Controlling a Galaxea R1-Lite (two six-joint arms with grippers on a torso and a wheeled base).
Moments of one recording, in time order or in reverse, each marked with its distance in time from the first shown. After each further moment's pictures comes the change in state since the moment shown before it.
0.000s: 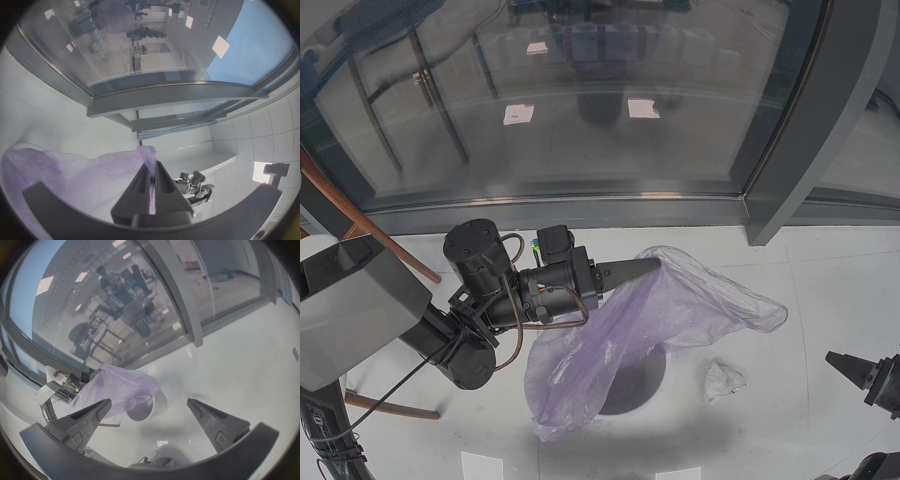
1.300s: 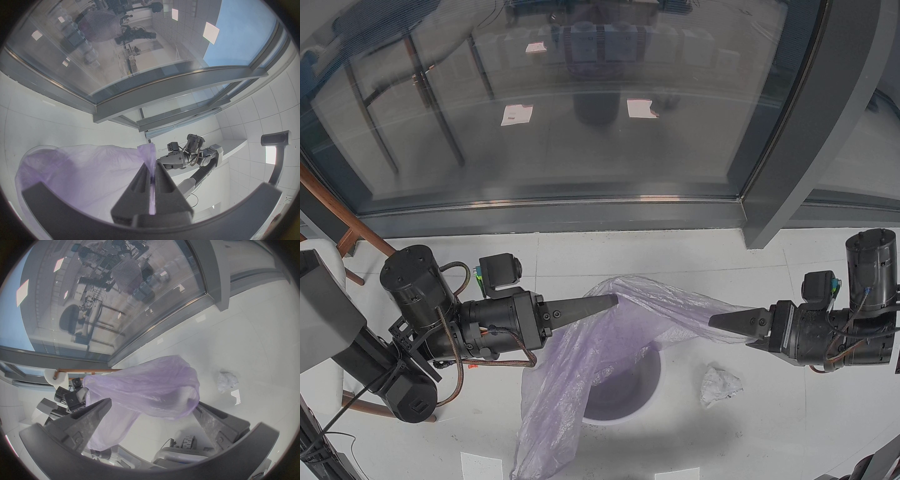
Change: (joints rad) left arm 0.039 -0.212 0.327 -0.028 0.007 0.210; right arm 0.254 0.579 -0.389 0.010 0.024 0.195
